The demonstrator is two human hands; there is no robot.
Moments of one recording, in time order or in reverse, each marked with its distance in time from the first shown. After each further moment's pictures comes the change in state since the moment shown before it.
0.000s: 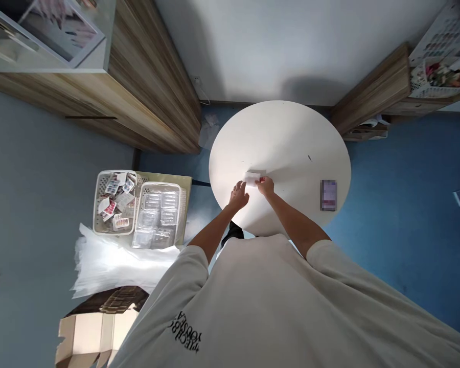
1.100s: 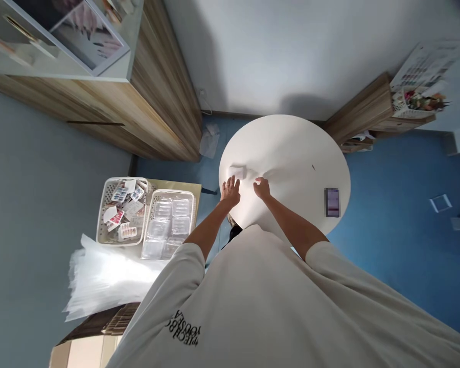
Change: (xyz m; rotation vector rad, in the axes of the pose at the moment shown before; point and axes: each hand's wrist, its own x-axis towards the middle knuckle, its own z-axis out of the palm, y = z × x) left_hand 0.017 -0.063 -0.082 0.353 0.035 0.090; right_hand -0.016 -0.060 0.045 -0.017 0.003 -0.113
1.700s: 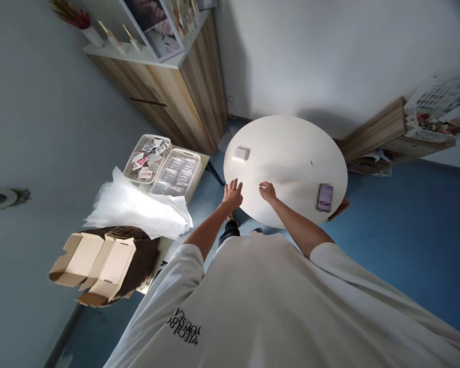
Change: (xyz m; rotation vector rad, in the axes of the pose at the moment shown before) left_hand -0.163 0.108 0.063 -0.034 0.184 -0.149; right_hand -0.096 0.116 -0.067 -0.056 -0.143 -0.274
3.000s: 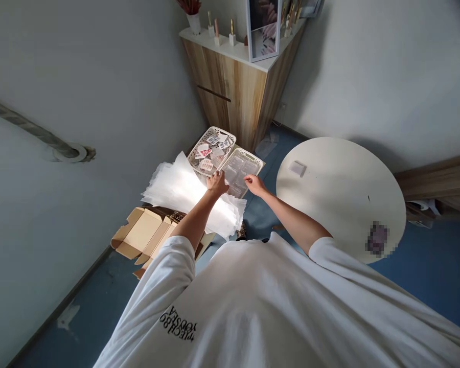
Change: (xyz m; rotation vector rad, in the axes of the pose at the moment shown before) left_hand -0.078 -0.320 -0.129 -0.054 0.012 -0.530; right_hand -0.019 -0.263 0.258 -0.084 -0.379 -0.459
